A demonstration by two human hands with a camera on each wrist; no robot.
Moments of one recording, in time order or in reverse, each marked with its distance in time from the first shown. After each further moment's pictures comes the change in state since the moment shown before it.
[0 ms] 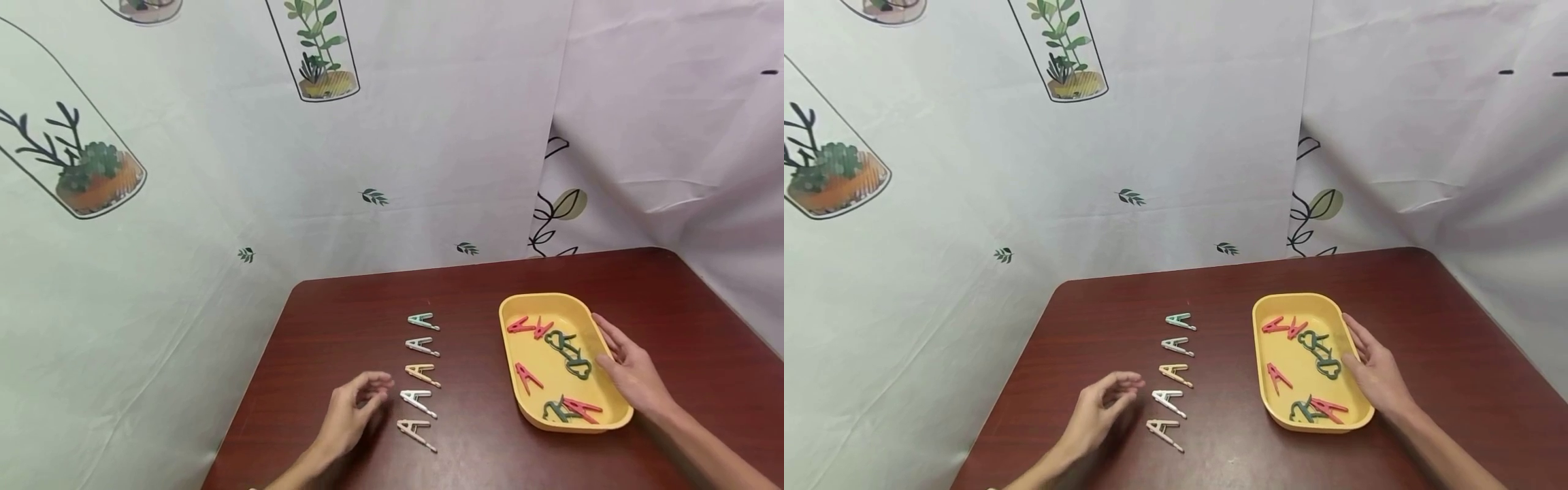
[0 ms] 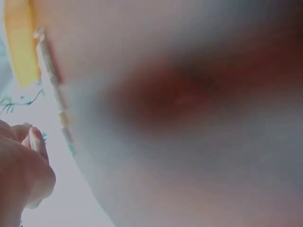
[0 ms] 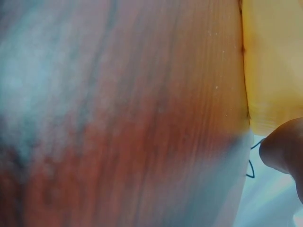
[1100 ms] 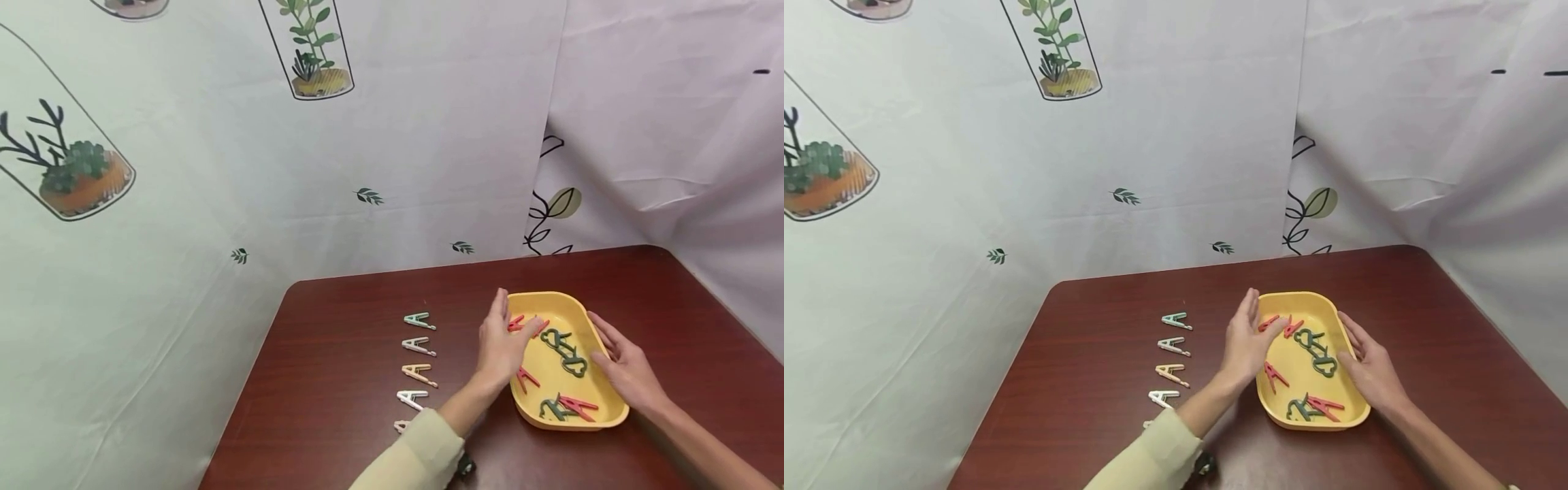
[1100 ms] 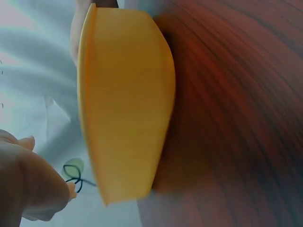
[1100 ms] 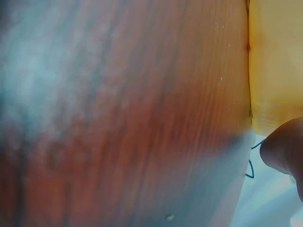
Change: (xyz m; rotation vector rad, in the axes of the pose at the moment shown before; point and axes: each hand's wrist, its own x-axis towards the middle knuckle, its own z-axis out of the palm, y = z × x) left_hand 0.140 0.130 0.208 -0.406 0.126 -0.297; right_hand 0.002 -0.002 0.000 -0.026 0.020 0.000
